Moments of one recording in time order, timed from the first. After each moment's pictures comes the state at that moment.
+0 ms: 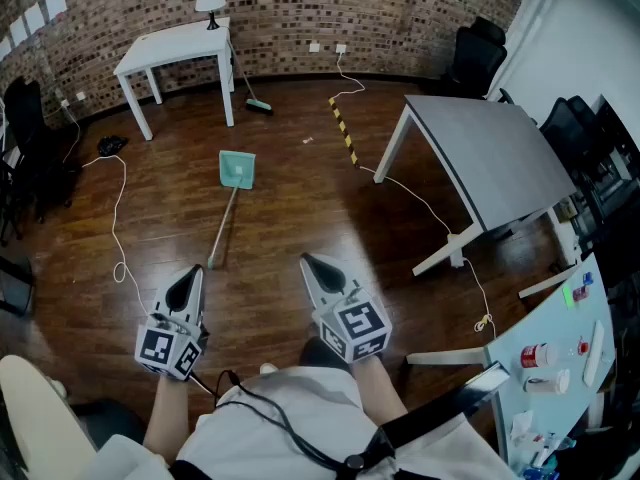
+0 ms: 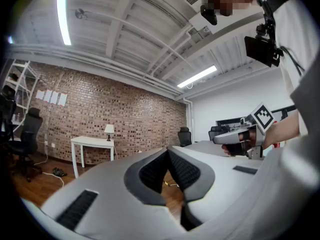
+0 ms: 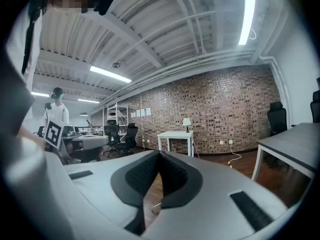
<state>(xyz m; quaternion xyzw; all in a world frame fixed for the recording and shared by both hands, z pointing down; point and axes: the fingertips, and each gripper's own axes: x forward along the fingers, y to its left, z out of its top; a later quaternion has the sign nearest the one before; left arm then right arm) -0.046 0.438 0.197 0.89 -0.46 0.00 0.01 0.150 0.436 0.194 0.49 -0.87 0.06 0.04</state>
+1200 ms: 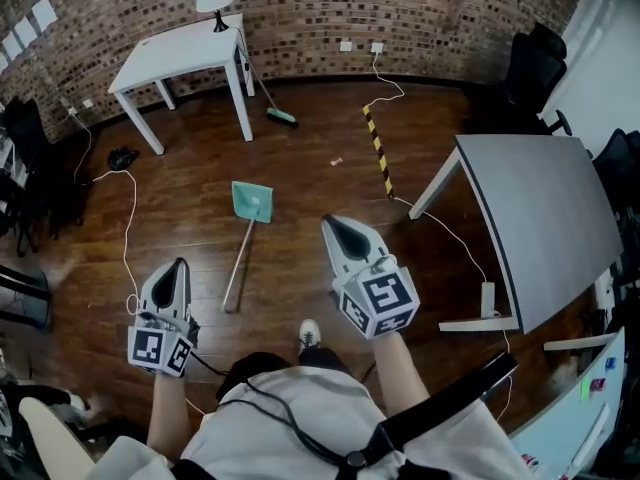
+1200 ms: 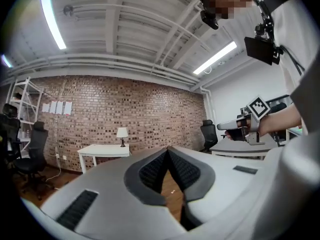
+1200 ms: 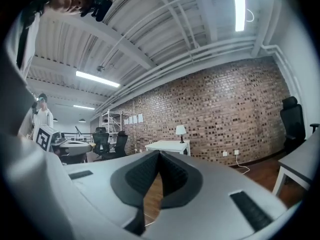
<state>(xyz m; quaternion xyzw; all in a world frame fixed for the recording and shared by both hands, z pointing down) -0.021 0.063 0.180 0.84 -0.55 0.04 -0.02 0.242 0.009 0.164 0.48 -0.88 0.05 -0.01</state>
